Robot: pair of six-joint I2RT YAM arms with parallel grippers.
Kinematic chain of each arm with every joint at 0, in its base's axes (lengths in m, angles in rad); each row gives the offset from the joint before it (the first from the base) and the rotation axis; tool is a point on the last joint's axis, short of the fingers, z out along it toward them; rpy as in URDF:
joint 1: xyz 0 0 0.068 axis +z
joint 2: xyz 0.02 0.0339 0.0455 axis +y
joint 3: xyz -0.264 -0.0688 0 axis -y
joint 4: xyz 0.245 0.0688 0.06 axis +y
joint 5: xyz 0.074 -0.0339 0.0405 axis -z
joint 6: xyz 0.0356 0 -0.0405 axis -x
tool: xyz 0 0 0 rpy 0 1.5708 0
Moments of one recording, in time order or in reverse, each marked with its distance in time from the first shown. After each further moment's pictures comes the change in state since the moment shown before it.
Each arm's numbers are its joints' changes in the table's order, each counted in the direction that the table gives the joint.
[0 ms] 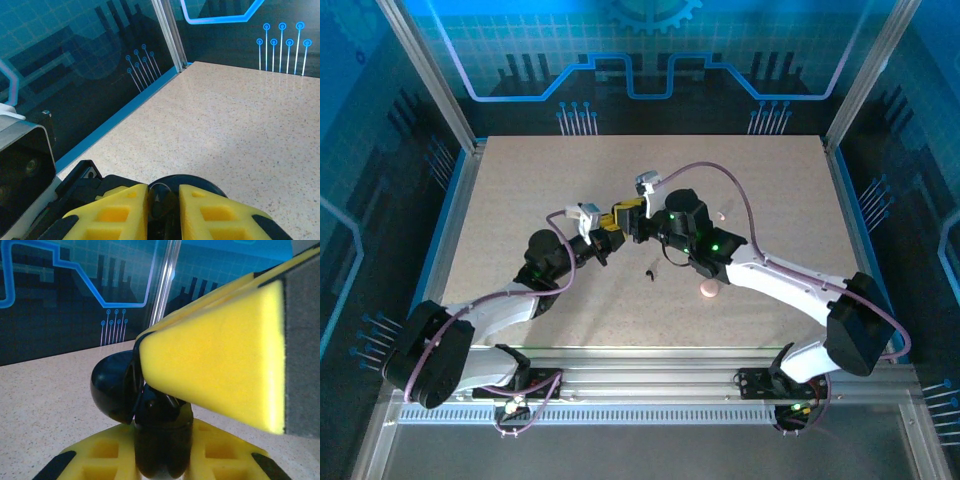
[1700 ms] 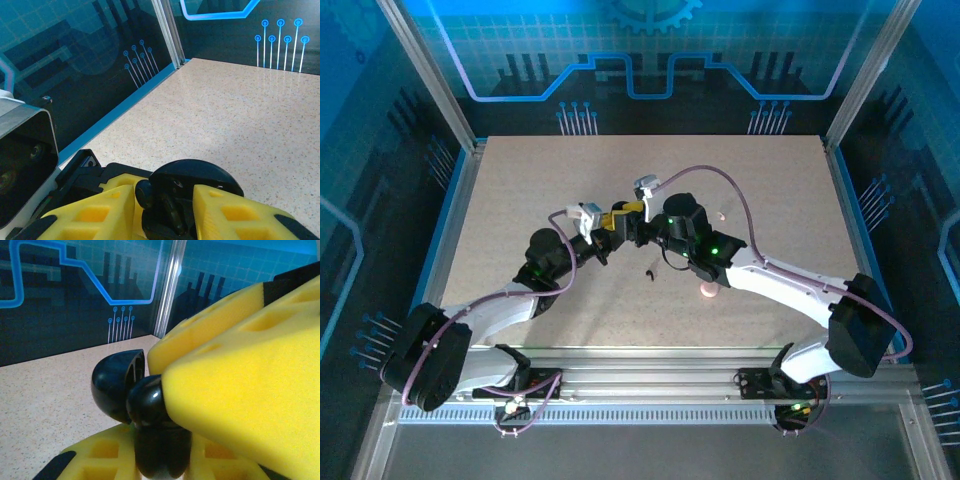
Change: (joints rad) left arm -0.005 -0.019 0.011 0.056 -0.035 -0.037; right arm 0.019 -0.010 -0.013 0.007 0.027 0.005
